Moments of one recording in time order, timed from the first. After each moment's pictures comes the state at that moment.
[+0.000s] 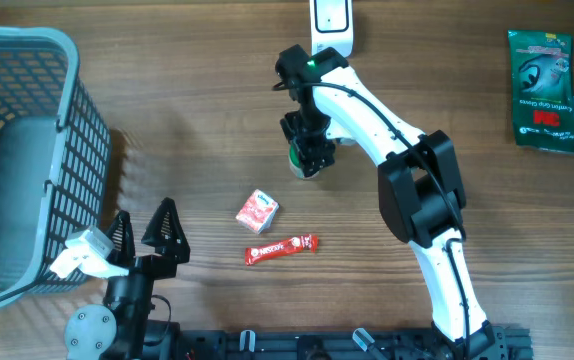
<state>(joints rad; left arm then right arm) -0.13 0.01 0.46 -0.55 -0.08 -0.63 0.54 2.38 2.05 -1.33 -0.22 1.69</state>
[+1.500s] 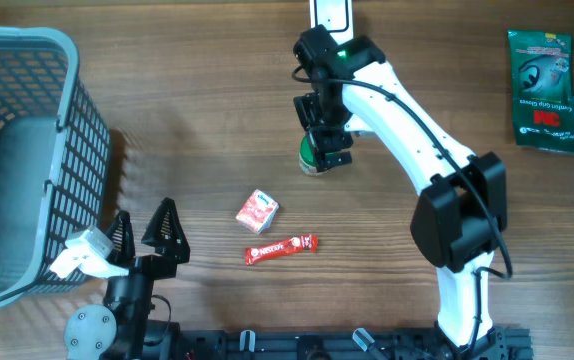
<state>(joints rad) -0.13 0.01 0.46 -0.55 -0.08 -0.63 0.51 2.16 1.95 -1.33 -0.21 1.79</state>
